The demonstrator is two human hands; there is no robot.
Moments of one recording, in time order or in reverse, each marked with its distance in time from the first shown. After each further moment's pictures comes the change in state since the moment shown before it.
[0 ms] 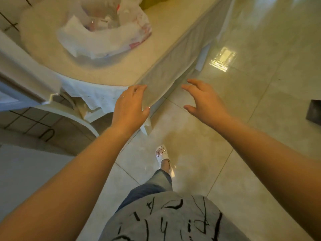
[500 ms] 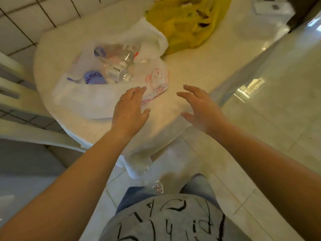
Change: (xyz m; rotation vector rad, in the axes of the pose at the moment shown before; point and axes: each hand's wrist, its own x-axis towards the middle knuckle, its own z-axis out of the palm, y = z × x) left_hand 0.260 -0.039 -0.017 -0.013 0.149 -0.221; right_hand 0.298 0.068 -0.036 0.084 -0.122 -0.229
